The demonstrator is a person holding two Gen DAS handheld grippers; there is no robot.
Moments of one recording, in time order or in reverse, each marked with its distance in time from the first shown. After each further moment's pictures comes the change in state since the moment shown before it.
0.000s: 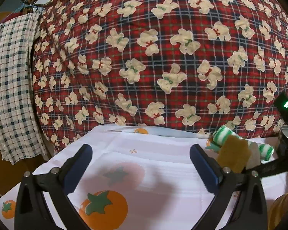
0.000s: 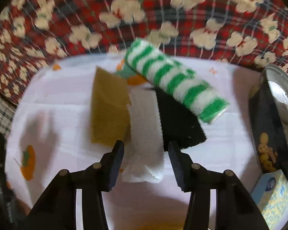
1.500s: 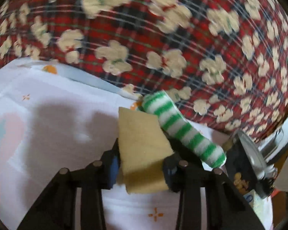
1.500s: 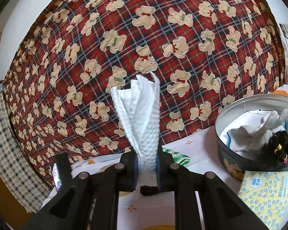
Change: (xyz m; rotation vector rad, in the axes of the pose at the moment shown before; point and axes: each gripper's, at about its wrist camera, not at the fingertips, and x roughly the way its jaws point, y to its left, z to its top) left arm 0.094 -0.091 -0.008 -0.267 0.429 -0.478; right arm -0.131 -0.075 -0.088 0.260 -0.823 0.224
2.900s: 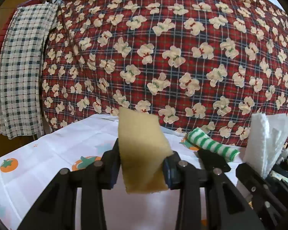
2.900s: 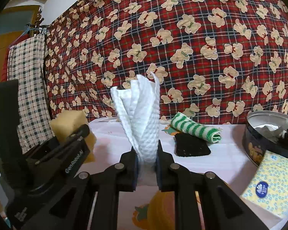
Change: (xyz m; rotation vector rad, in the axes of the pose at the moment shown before) left arm -0.180 -0.006 -0.091 0.138 -0.489 0.400; right arm -0.048 0.068 -0.087 -0.368 0.085 0.168
